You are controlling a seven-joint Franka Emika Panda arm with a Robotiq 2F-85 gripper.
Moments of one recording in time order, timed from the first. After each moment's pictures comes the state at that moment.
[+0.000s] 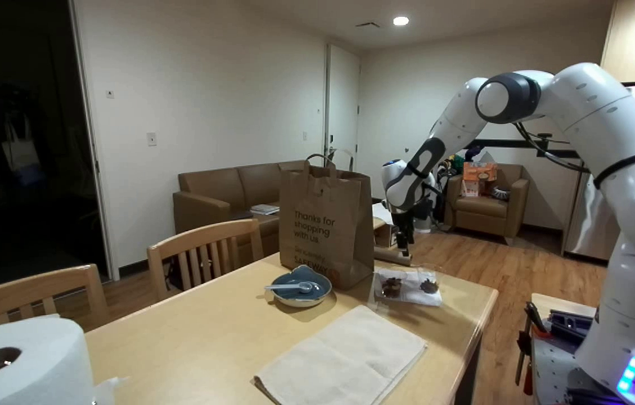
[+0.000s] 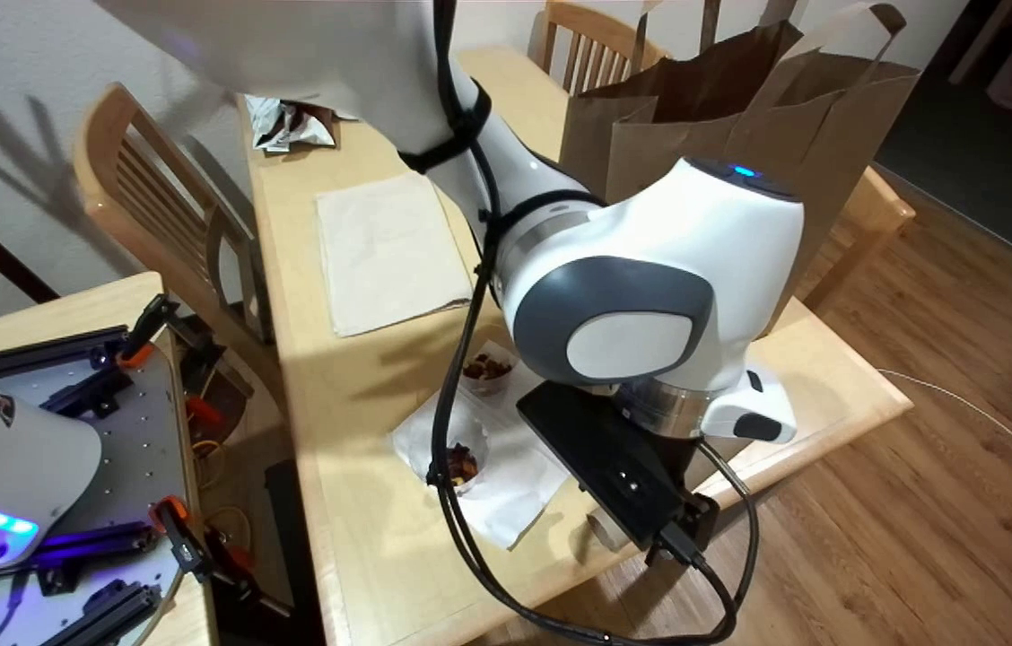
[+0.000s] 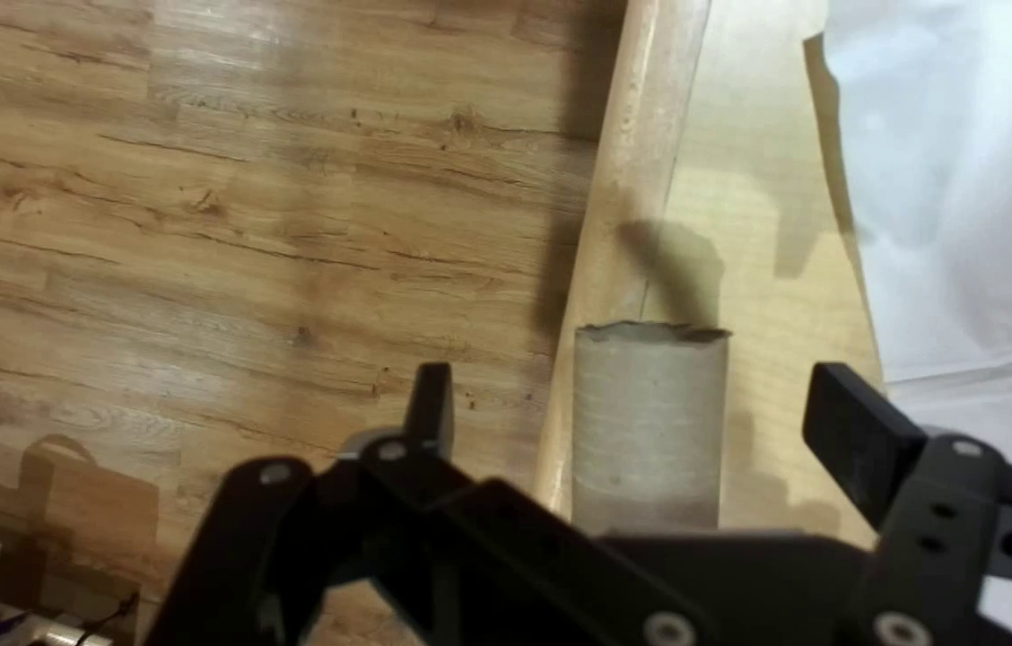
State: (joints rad) arm -0.35 0.67 -0.18 -1.81 -0.24 2.38 -0.37
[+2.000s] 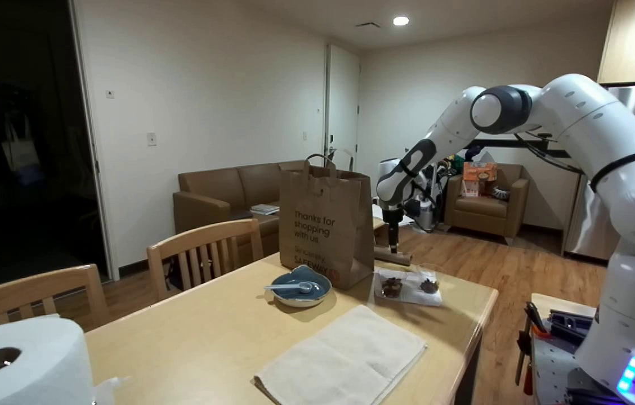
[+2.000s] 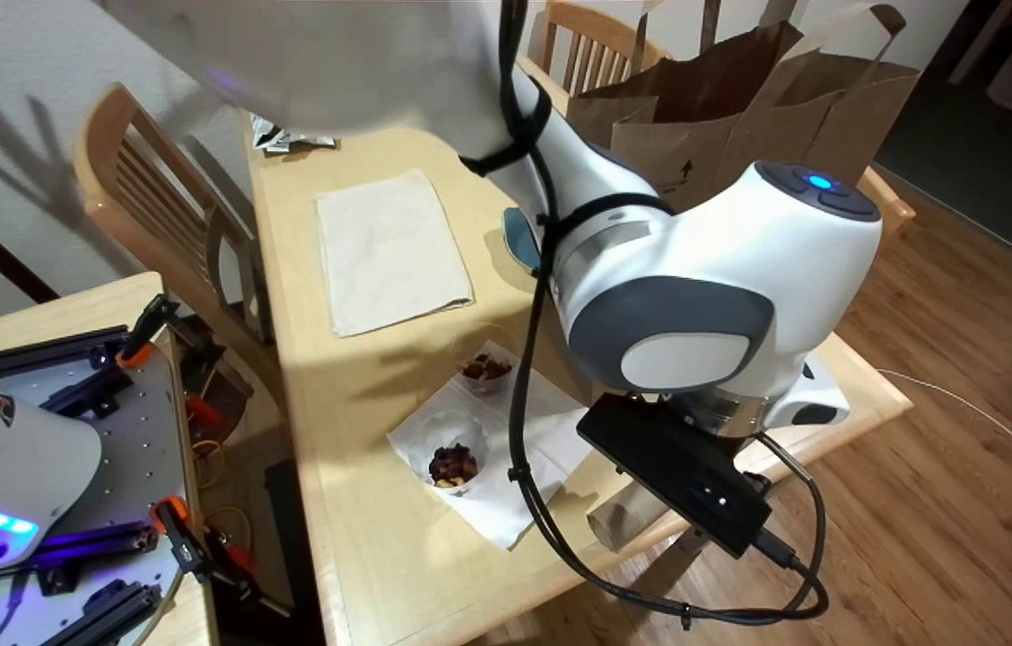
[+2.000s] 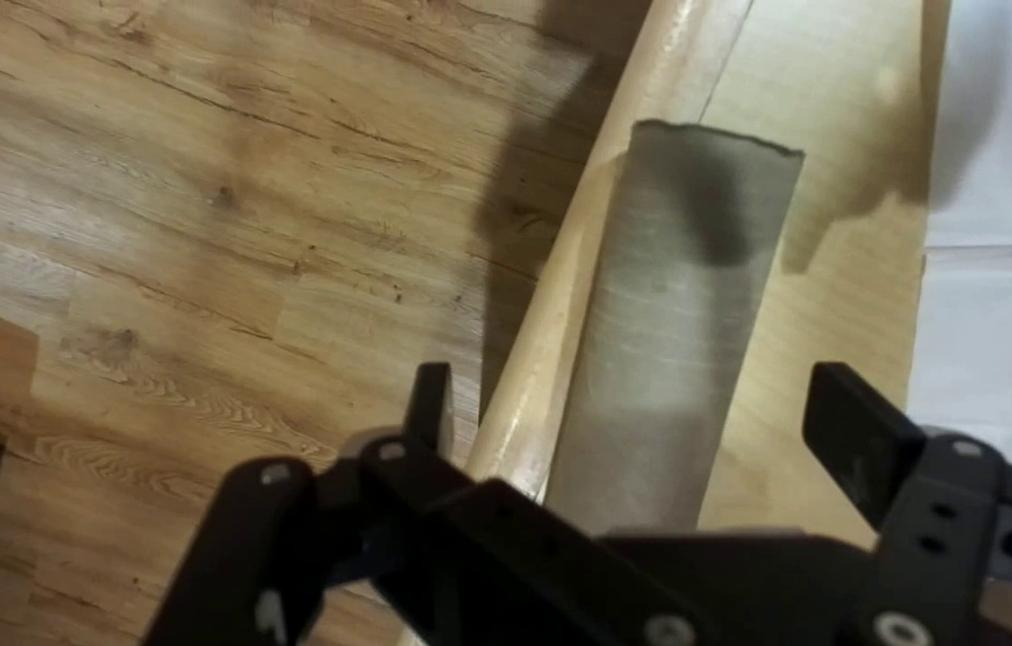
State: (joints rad) arm -0.44 0.77 -0.09 -1.64 -0.14 2.36 -0.65
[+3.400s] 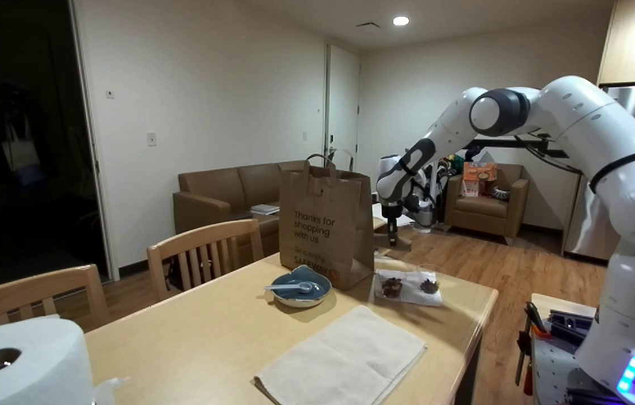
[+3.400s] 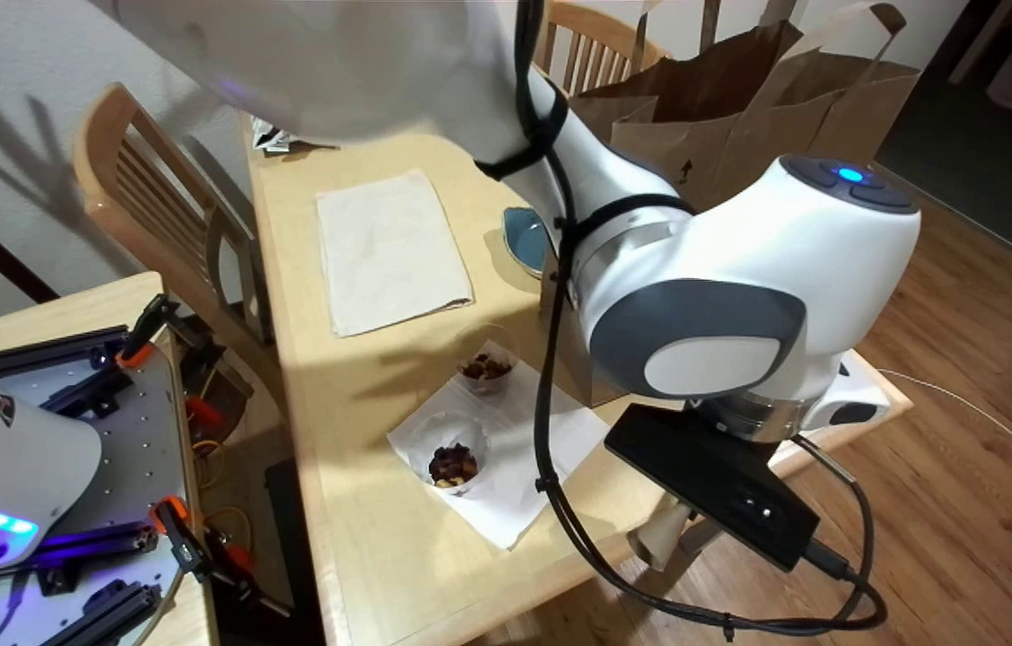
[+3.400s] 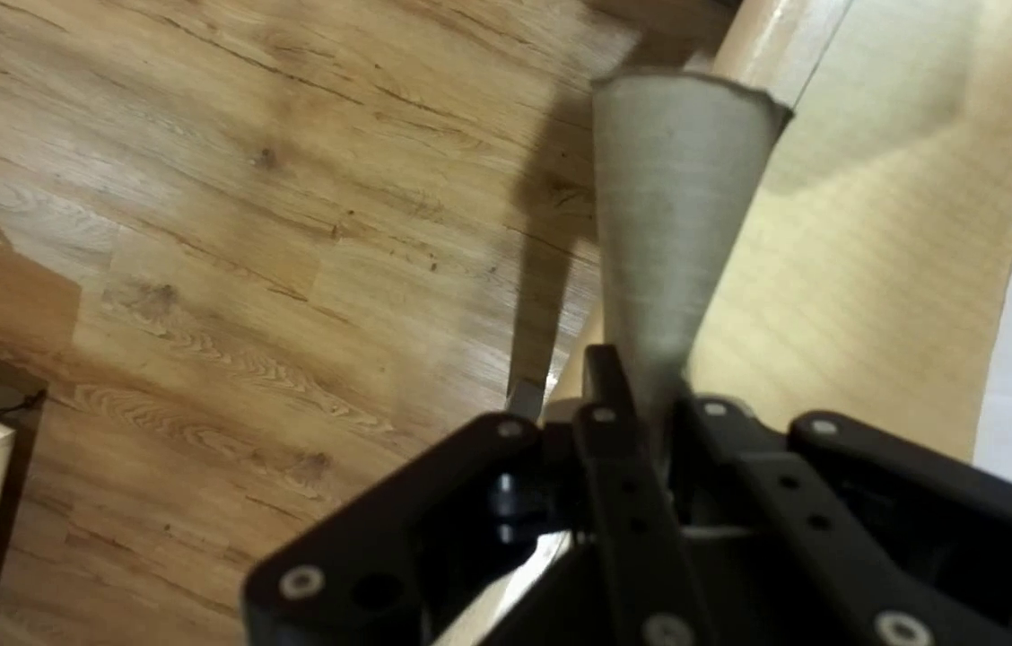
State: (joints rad) arm -0.44 0.78 -0.10 -1.59 -0.14 2.39 -0.70
